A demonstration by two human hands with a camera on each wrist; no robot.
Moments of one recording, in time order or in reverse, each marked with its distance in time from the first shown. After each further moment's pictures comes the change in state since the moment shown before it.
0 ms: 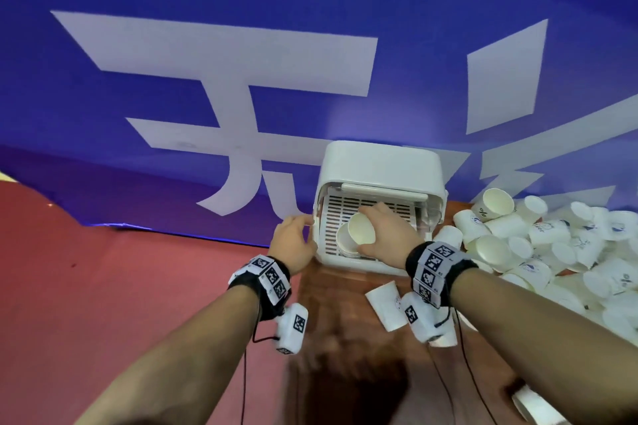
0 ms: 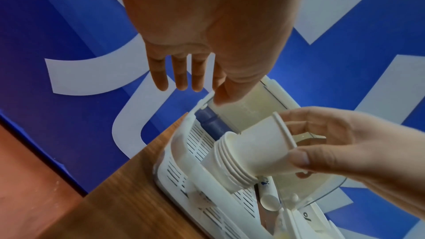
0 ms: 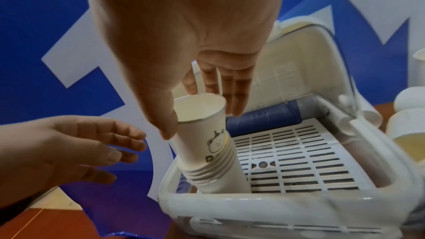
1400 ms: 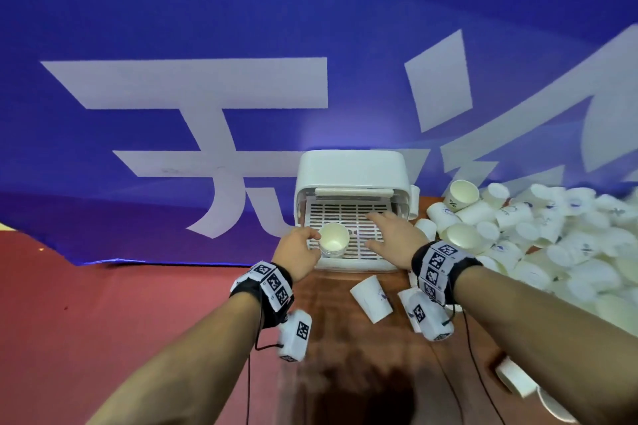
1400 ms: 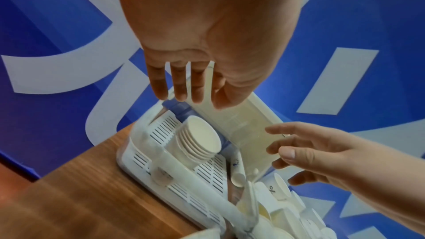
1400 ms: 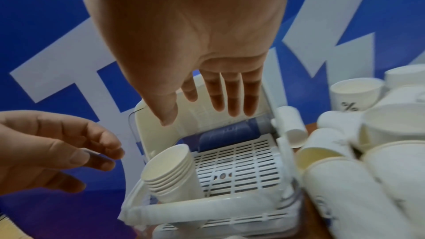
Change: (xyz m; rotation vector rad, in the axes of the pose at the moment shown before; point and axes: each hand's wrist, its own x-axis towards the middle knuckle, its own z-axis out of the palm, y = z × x) left_hand -0.029 0.051 0.010 0.062 -0.093 0.101; right_hand -0.051 0.036 -0.021 -0.085 0.021 0.116
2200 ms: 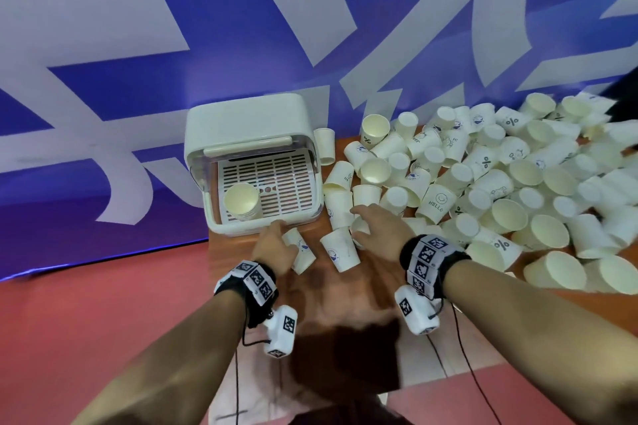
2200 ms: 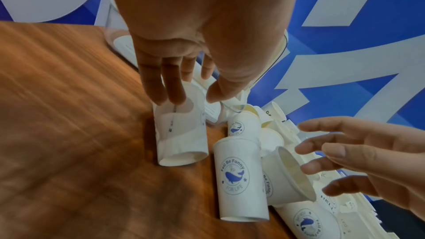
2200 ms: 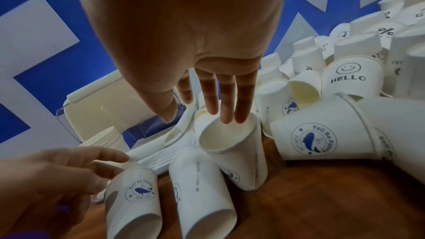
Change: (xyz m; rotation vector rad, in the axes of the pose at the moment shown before) left_hand -0.012 0.032 0.147 0.013 -0.201 -0.136; right_hand -0.105 0.128 0.049 0.209 -0.059 0.206
